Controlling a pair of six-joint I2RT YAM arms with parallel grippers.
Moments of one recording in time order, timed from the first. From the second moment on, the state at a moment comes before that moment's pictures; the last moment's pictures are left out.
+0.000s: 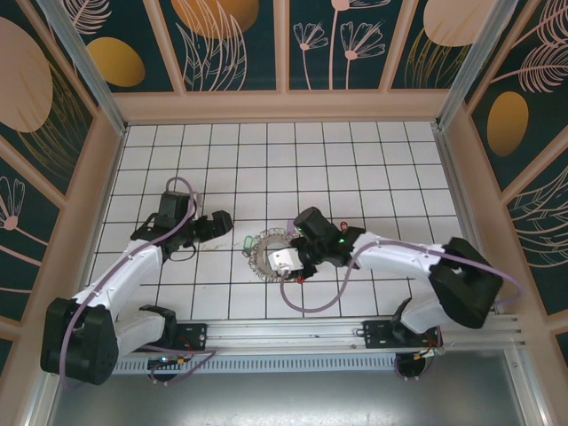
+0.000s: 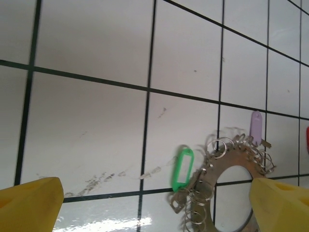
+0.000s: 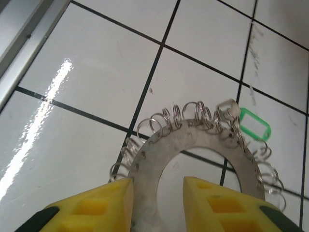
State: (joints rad) left arm -0.23 1.13 0.61 -0.38 0.28 -0.58; right arm 0.94 1.46 0.78 -0.24 -0.45 -1.00
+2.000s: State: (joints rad) left arm -0.18 1.17 0.58 -0.34 0.31 -0.57; right arm 1.08 1.70 0.95 -0.38 -0.22 -1.45
